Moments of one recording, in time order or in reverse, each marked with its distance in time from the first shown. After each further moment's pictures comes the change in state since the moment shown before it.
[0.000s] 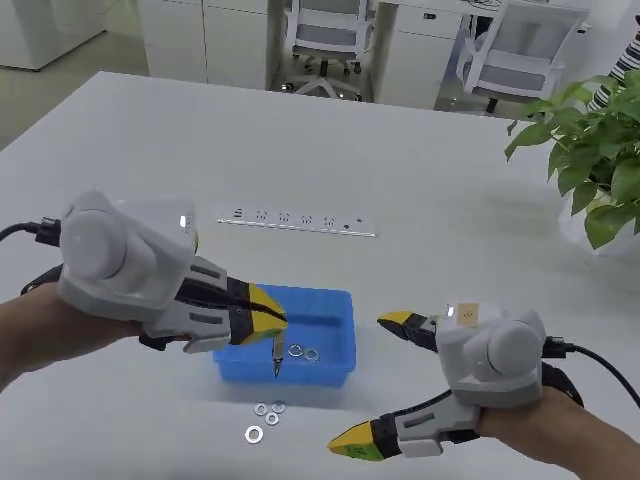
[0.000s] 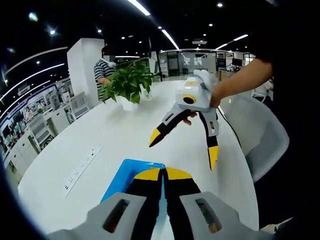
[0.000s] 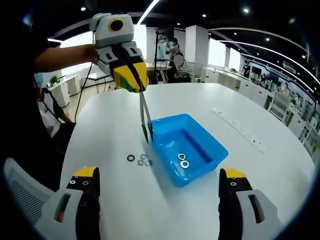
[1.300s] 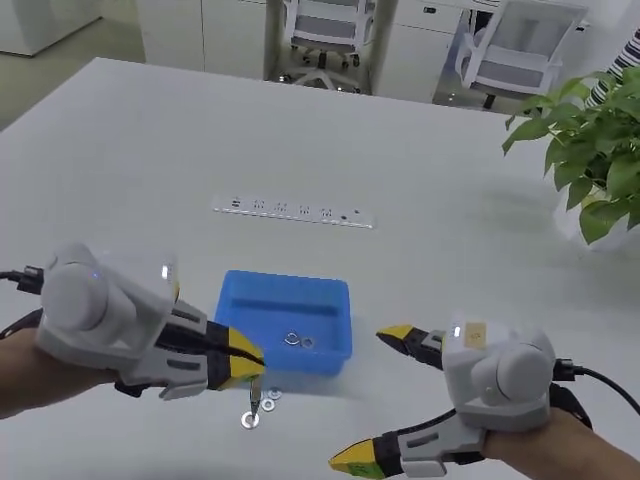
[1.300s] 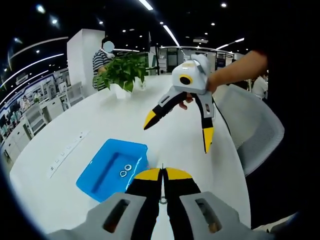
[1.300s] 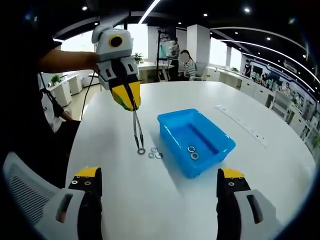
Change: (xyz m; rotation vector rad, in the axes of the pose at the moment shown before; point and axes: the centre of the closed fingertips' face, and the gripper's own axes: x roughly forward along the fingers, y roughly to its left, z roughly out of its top) left arm 0.004 -0.036 -0.046 -0.063 0.038 -0.042; right arm -0.007 0.023 -0.014 0.000 0.005 0.009
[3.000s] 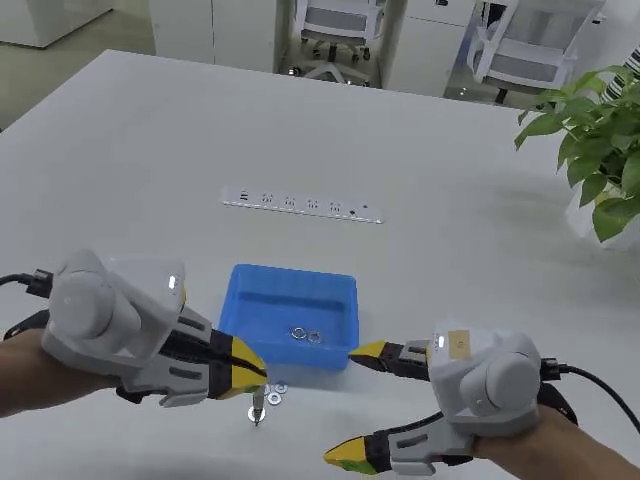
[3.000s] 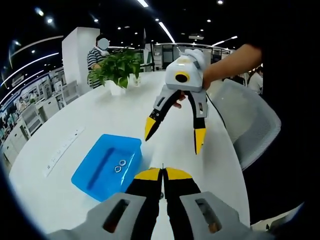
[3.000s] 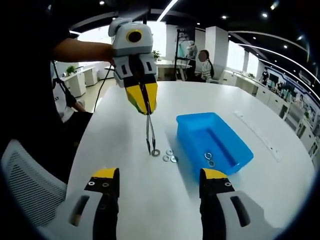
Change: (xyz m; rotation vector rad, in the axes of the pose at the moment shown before) left arm 0.000 -0.010 -0.008 0.017 0.031 -0.035; right arm 0.019 0.024 0.003 -0.105 0.015 0.127
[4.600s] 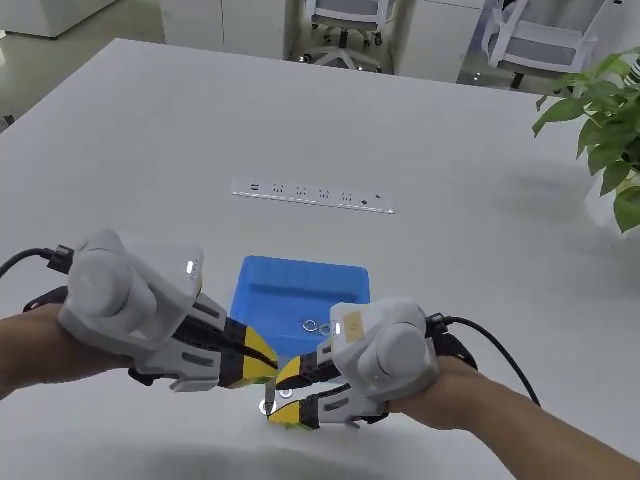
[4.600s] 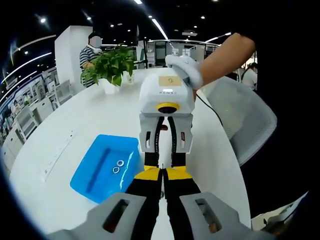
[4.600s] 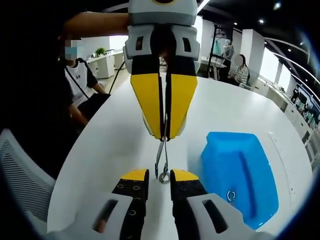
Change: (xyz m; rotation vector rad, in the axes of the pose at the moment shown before) left arm 0.002 0.003 -0.001 0.027 0.031 -0.061; right arm 0.077 0.017 0.019 -0.190 0.074 0.227
